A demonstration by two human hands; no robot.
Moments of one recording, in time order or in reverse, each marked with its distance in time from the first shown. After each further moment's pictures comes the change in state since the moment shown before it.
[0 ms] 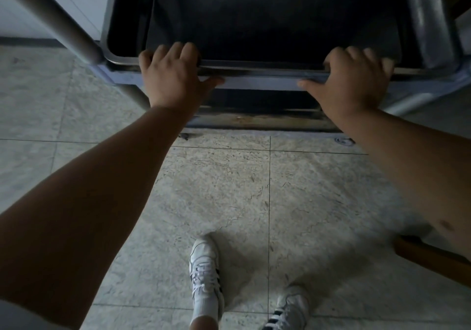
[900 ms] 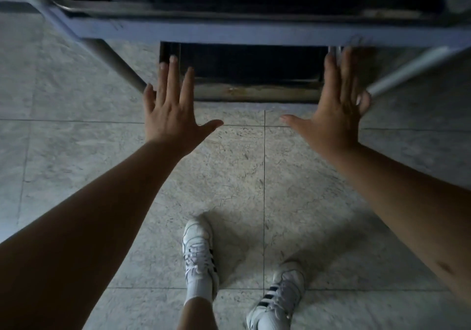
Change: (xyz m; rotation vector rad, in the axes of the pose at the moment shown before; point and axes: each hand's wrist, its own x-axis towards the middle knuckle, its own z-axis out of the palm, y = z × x) left_hand -0.122 0.004 0.046 0.011 -0.376 0.011; right_hand -0.122 -0.005 0.033 0.231 -0.114 0.088
